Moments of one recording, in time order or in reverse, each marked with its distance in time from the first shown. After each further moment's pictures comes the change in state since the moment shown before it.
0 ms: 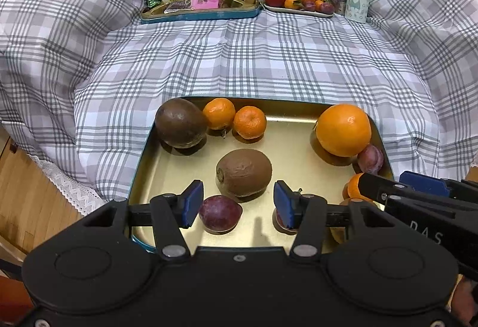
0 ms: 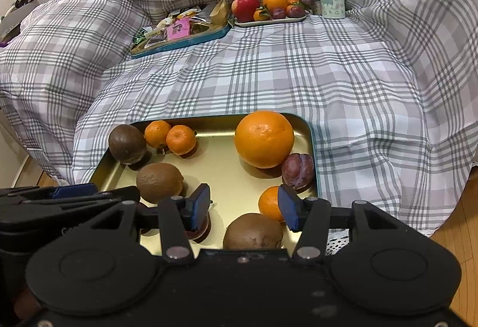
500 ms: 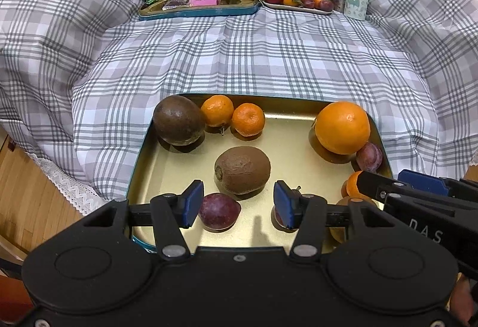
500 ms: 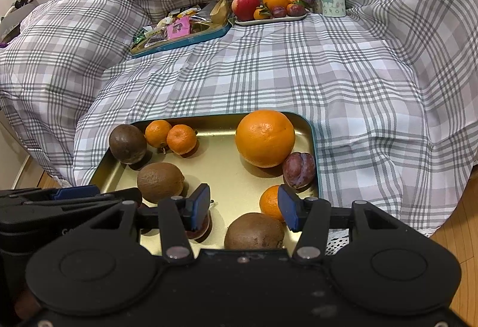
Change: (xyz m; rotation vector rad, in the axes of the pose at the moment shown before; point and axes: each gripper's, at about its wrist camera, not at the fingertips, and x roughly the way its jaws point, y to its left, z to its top) left arm 0.001 -0.001 0.000 0.002 0.015 -0.009; right arm 0.001 0.000 0.001 0.004 0.004 0.001
